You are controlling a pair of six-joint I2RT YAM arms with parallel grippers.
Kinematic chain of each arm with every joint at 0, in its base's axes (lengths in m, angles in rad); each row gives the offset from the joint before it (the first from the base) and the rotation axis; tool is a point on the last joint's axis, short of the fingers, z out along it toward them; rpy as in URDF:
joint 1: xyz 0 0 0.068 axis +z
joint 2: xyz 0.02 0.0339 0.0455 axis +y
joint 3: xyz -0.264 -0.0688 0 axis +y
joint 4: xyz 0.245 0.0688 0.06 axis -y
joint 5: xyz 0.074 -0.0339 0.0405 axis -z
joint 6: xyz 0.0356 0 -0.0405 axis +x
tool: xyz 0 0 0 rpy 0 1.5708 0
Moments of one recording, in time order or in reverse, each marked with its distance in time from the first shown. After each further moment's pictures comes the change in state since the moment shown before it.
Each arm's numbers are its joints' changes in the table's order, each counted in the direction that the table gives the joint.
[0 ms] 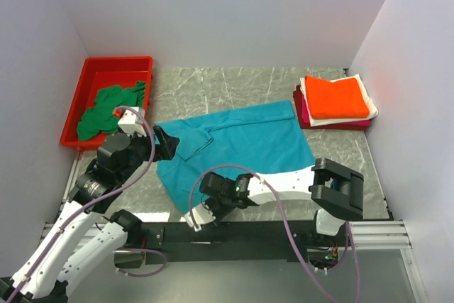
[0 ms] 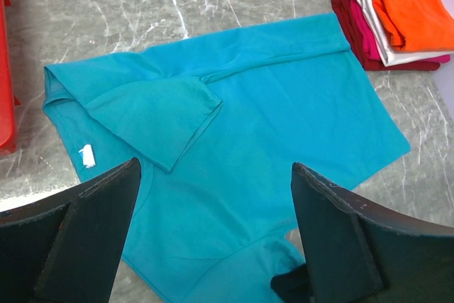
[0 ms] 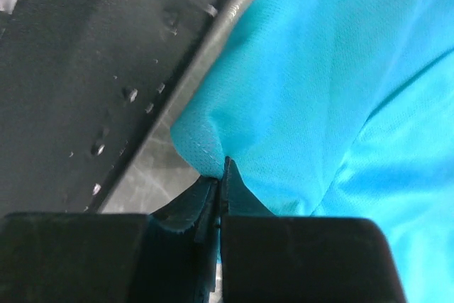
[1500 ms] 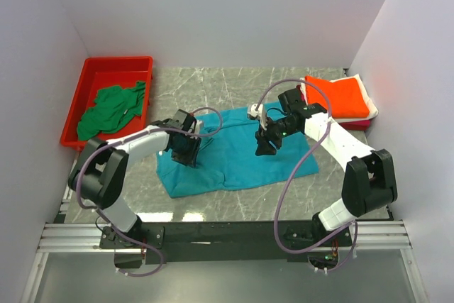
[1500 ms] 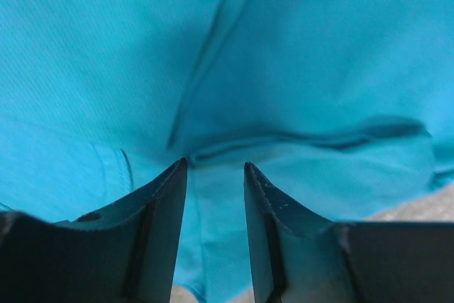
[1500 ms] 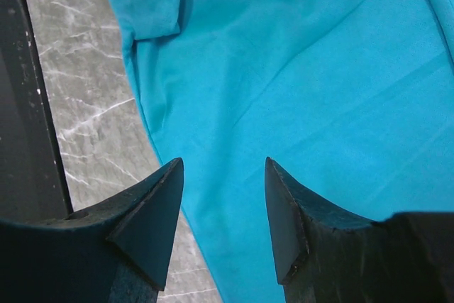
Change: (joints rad) left arm 0.002 1.020 -0.171 -0.063 0.237 0.231; right arm -0.969 -0.146 -0.230 -0.458 -0.557 0.132
